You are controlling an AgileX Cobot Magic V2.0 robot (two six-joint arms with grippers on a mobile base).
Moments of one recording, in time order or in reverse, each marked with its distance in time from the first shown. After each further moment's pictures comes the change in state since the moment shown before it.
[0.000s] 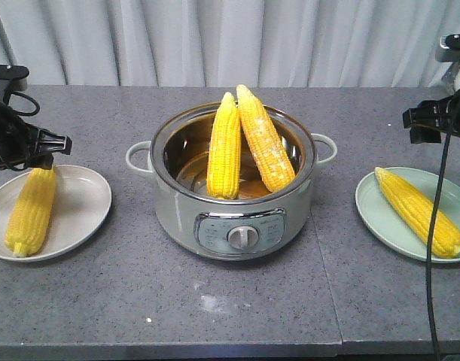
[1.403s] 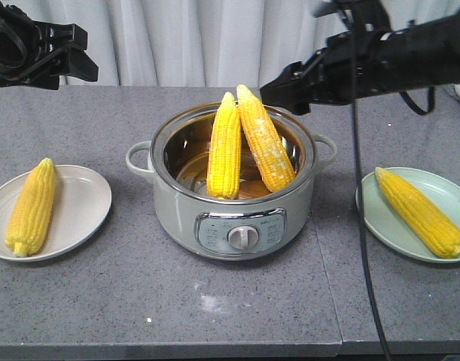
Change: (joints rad) left arm 0.000 0.000 -0.386 -0.490 0.195 0.206; right arm 0.322 0.019 -0.097 0.624 -0.125 -0.613
